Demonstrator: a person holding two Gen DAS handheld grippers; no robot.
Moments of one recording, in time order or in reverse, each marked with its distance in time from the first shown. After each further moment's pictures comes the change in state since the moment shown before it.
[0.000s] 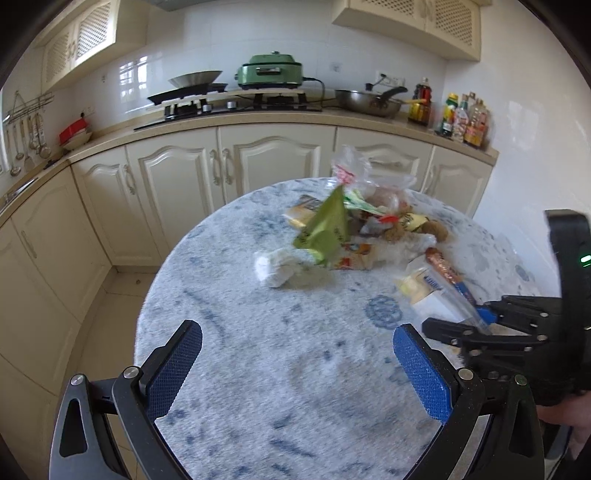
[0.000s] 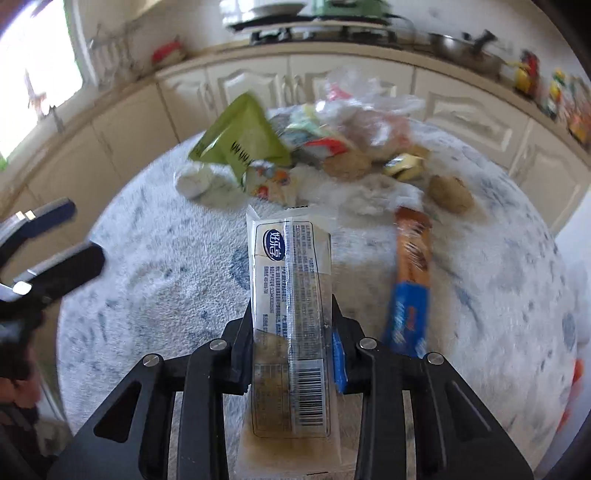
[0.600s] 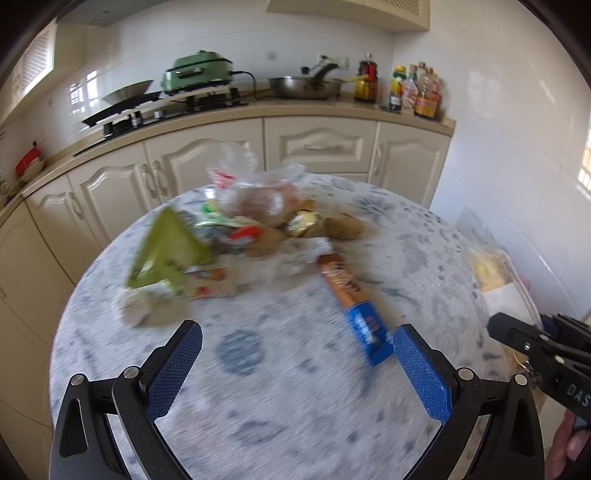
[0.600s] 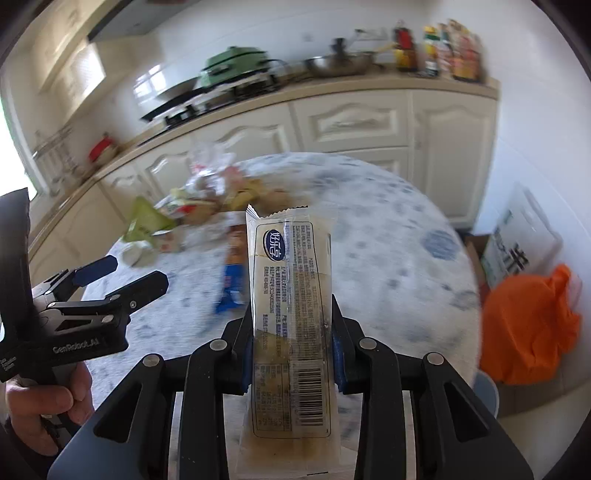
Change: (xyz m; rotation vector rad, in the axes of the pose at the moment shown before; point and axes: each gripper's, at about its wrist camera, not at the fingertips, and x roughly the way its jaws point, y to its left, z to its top) left arm 0.073 -0.124 0.037 0.121 0.043 -0.081; right arm -0.102 -0.104 -0.054 0.327 -0.187 -0.157
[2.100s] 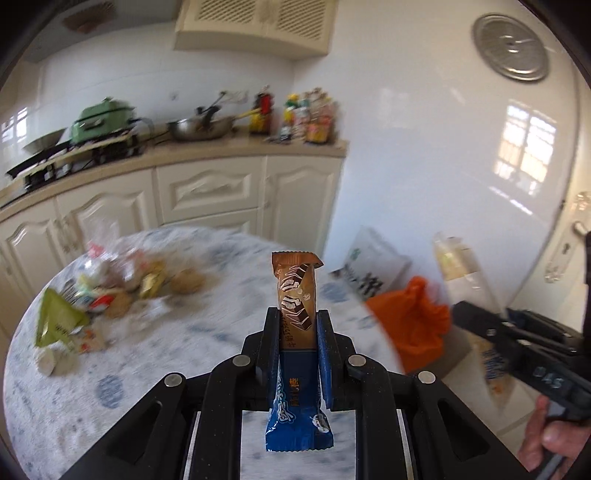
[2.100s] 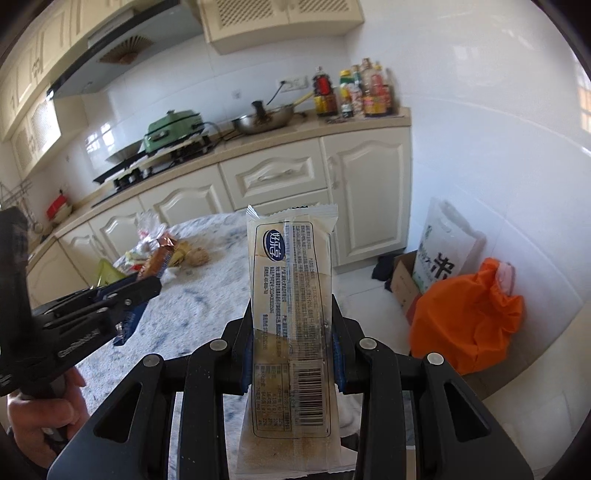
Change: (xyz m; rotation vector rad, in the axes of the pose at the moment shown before) left arm -0.044 -0.095 0.016 0.131 -0.139 -0.340; right arm -0.120 -0.060 -0.010 0.109 -0.210 -0.205
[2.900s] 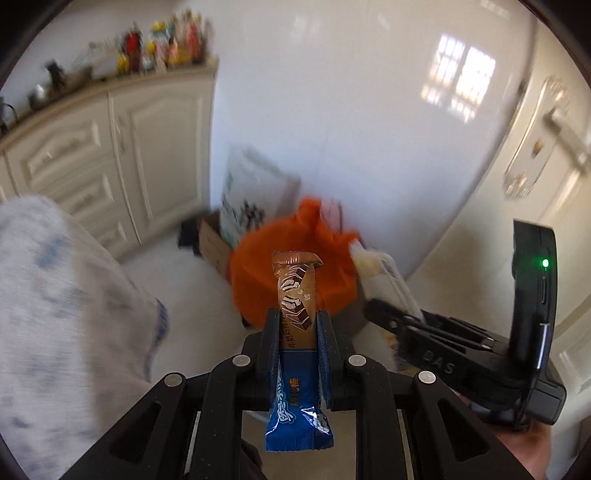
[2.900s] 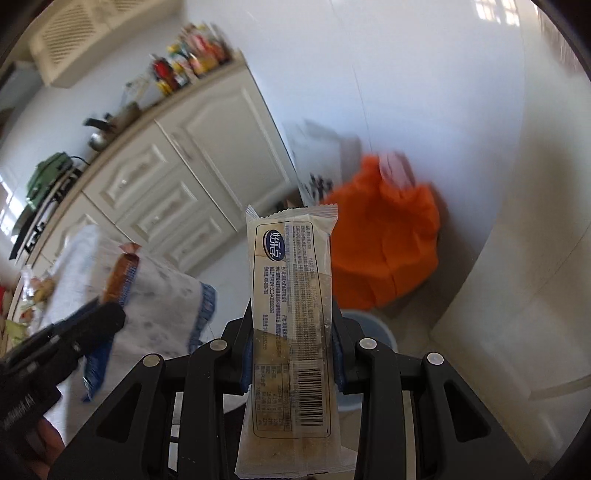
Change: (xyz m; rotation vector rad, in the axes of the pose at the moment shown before) left arm 0.167 -0.193 -0.043 0.142 0.320 -0.276; right arm 0.064 -0.249 -0.093 0.434 0.183 -0.201
